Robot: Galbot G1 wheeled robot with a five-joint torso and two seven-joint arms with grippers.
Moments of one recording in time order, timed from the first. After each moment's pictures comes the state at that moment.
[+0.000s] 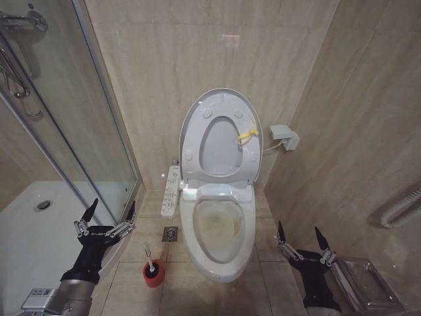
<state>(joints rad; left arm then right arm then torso) 1.75 -1.24 -0.71 -2.44 -0.35 -0.02 -0.08 -1.91 1.52 0.56 2.32 0.10 0.29 0.18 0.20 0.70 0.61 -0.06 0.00</state>
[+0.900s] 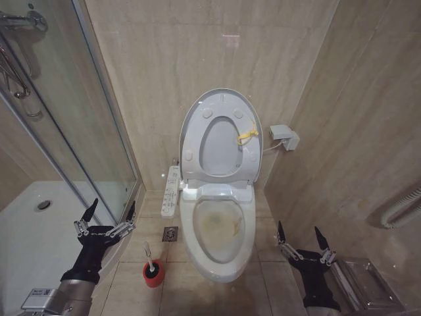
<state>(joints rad) 1.75 -1.24 -0.71 -2.44 -0.35 -0.02 -0.08 -1.90 1.52 0.56 2.32 0.10 0.29 0.18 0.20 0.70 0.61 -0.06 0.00</state>
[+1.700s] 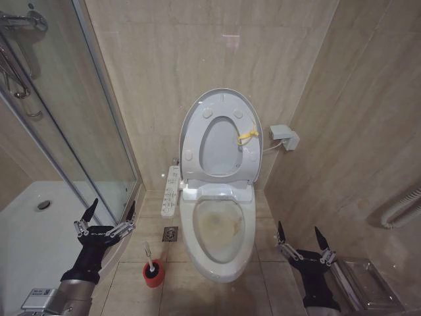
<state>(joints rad) 1.75 -1.24 -0.71 -2.44 -0.35 -0.02 -0.08 -1.90 1.52 0.56 2.32 0.11 0.29 0.19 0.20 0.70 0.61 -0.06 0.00</state>
